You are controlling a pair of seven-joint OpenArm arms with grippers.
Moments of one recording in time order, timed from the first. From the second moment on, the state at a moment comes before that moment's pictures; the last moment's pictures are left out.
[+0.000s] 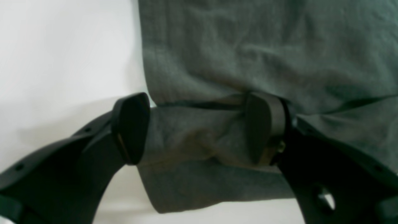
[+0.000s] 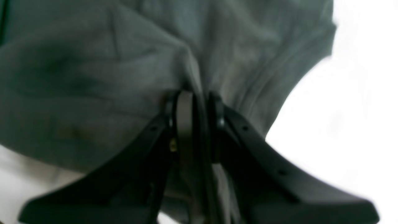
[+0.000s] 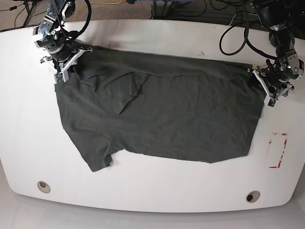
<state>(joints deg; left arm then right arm) 3.4 -18.1 -26.7 83.4 -7.7 -41.9 49.6 -18.0 2.6 34.0 101.3 10.5 40.1 -49.8</state>
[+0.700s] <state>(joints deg) 2.2 -20.8 -26.4 80.3 -8.7 -42.1 48.6 -25.0 6.8 33.7 102.8 11.0 40.3 -50.3</state>
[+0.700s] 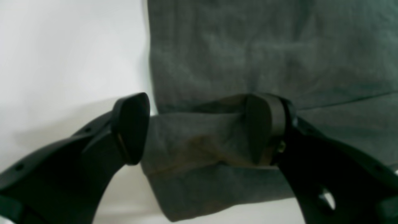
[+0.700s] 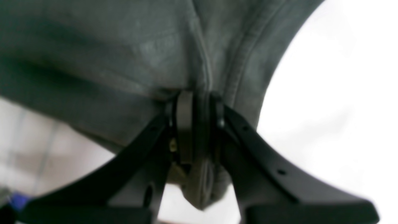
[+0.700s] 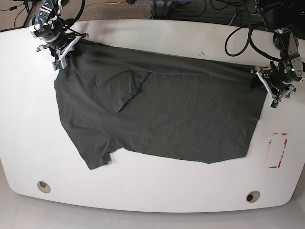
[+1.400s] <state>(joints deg) 2.4 -22.4 -26.4 80.3 -8.2 -42.3 49.6 -26.8 7.6 33.8 111.0 10.7 40.2 -54.5</state>
